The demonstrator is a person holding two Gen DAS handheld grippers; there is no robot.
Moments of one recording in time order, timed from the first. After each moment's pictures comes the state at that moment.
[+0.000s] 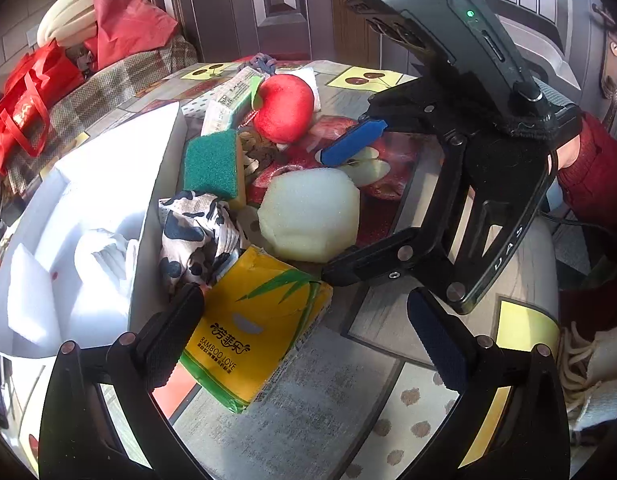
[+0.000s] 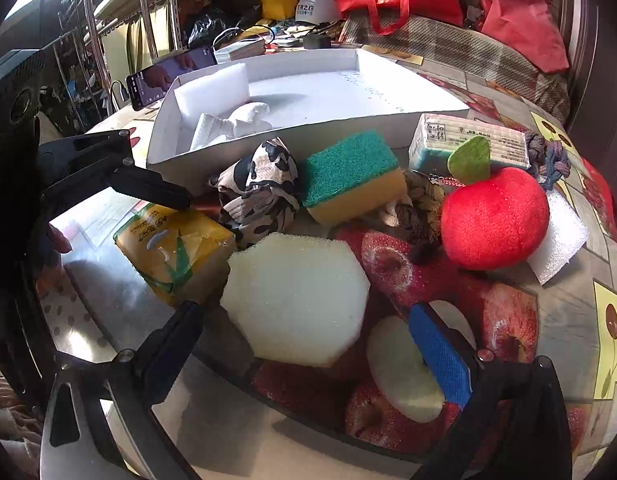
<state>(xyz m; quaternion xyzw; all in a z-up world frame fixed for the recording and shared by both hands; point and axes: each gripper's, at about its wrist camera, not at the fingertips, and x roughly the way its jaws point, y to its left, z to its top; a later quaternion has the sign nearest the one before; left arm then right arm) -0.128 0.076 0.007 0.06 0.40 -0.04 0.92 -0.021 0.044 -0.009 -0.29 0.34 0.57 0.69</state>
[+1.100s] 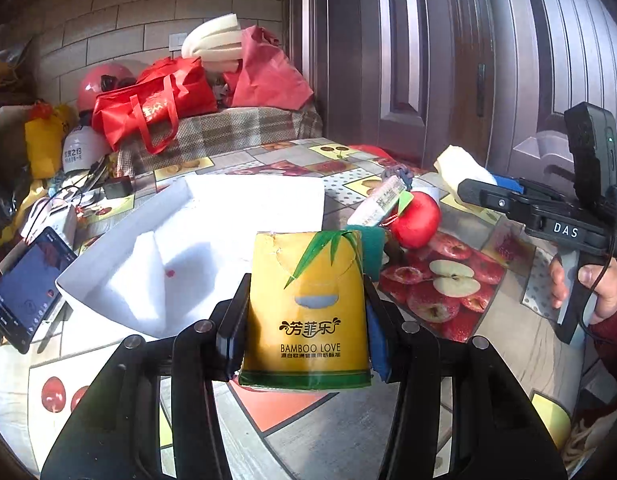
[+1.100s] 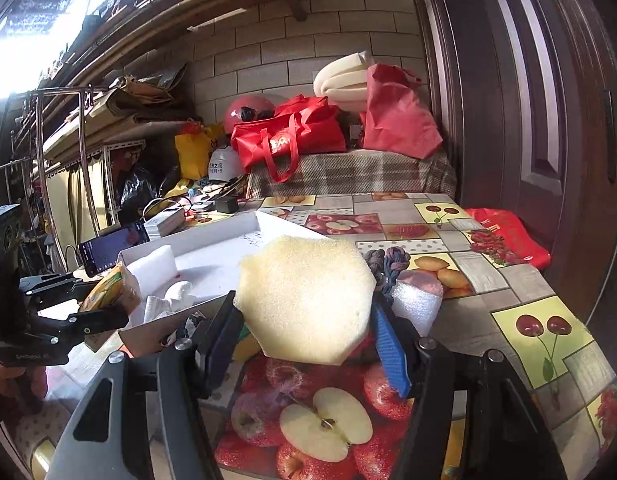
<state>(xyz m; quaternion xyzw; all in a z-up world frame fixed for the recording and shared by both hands) -0.181 0.138 0.043 -0.05 0.22 0.15 0.96 -0.009 -0.026 0.053 -0.07 0.15 0.50 0.85</state>
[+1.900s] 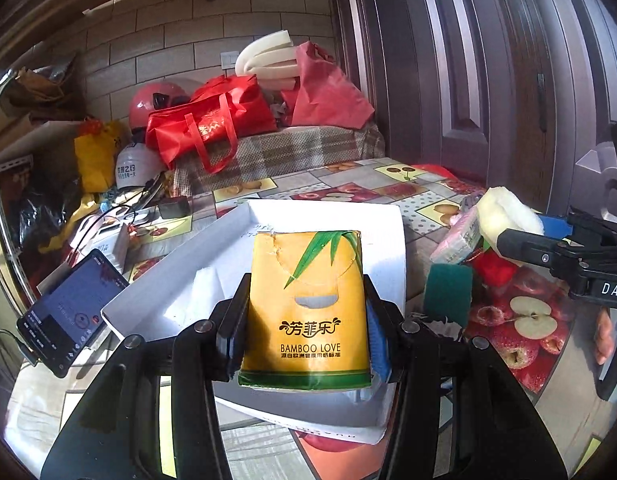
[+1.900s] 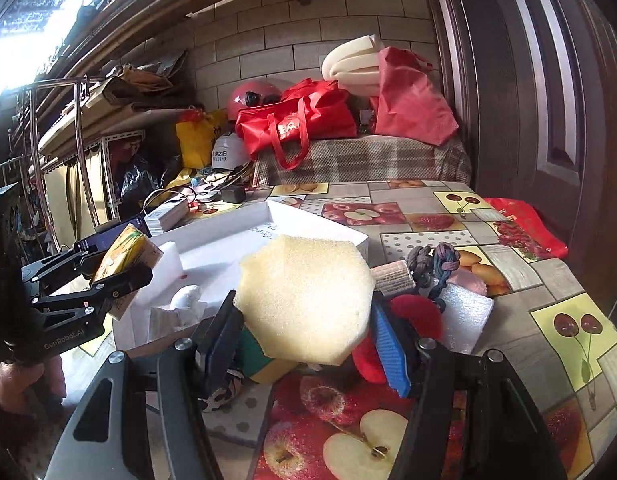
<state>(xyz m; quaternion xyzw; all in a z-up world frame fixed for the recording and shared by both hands) -0.160 0.166 0.044 -0.01 0.19 0.26 0.95 -0.008 0.018 0.041 -0.07 0.18 0.50 0.84</state>
